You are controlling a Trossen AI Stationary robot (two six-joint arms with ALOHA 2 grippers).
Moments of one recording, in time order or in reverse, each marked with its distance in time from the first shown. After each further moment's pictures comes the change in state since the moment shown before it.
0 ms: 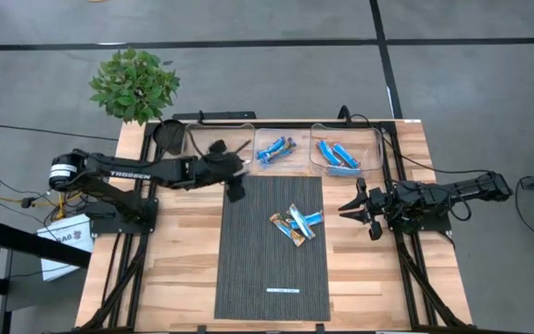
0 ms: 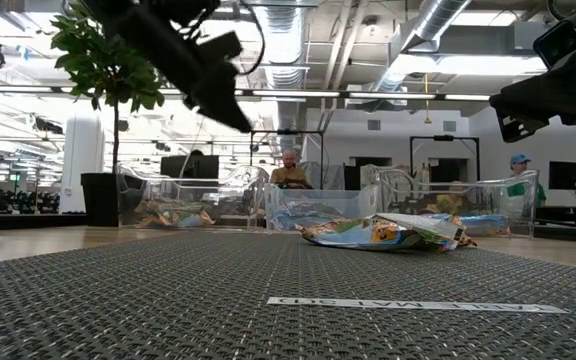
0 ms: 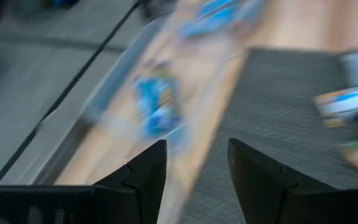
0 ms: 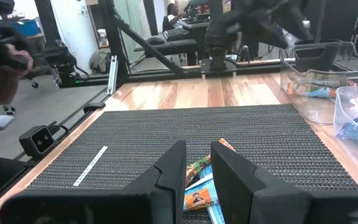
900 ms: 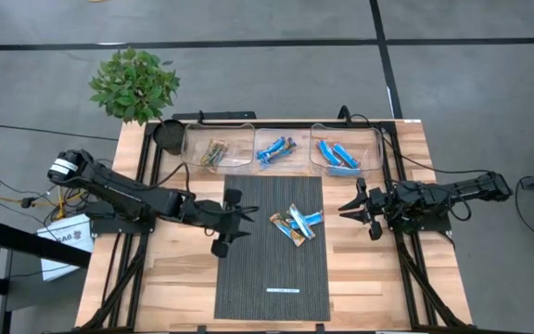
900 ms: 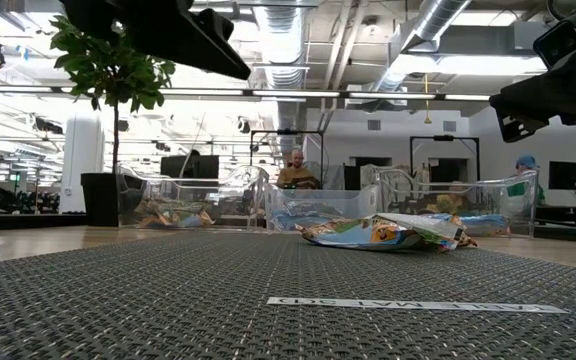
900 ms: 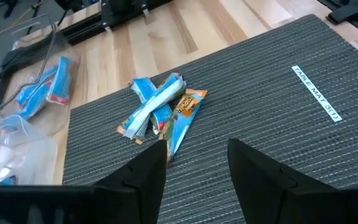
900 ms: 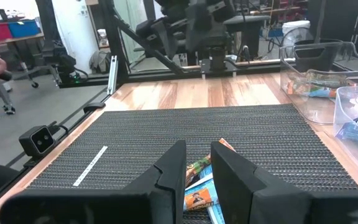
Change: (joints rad) left arm -0.409 0.000 0.000 0.036 0.179 0.181; right arm 0.000 0.000 0.000 0.000 0.000 0.000
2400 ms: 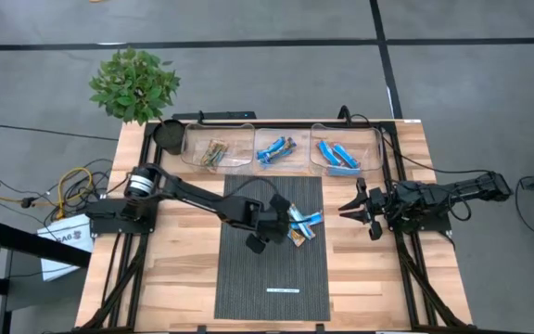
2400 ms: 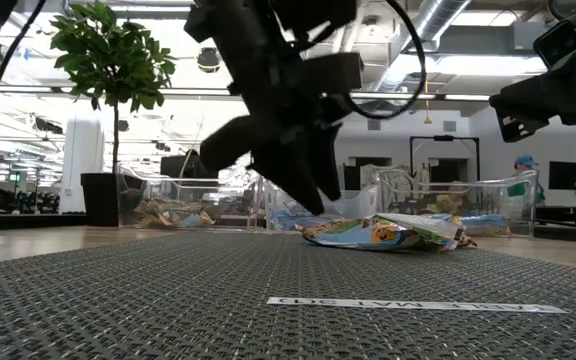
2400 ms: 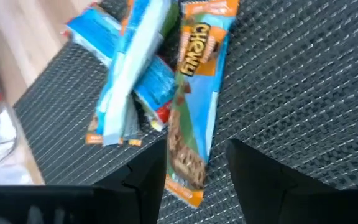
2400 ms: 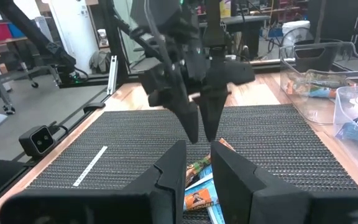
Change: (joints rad) left arm 0.097 0.684 0.609 -0.406 -0.035 0.336; right arm 0.000 0.000 0.000 0.000 0.000 0.000
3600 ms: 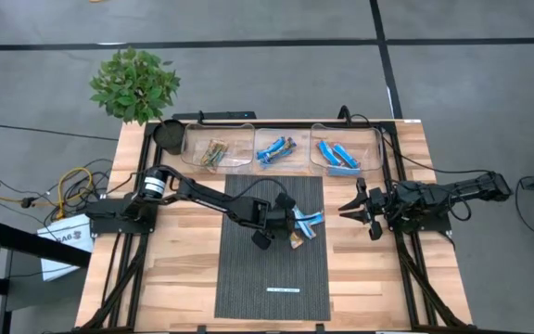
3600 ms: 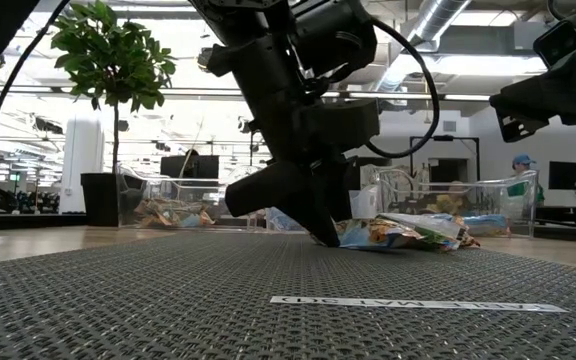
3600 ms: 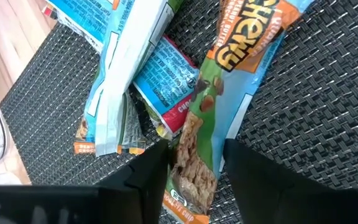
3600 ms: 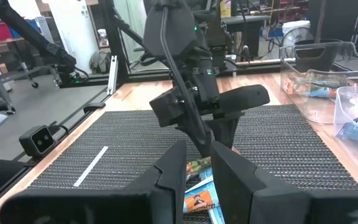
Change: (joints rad) left arm 0.038 0.116 0.043 0.047 -0.025 0.042; right arm 0.000 0.000 0.000 0.000 0.000 0.000
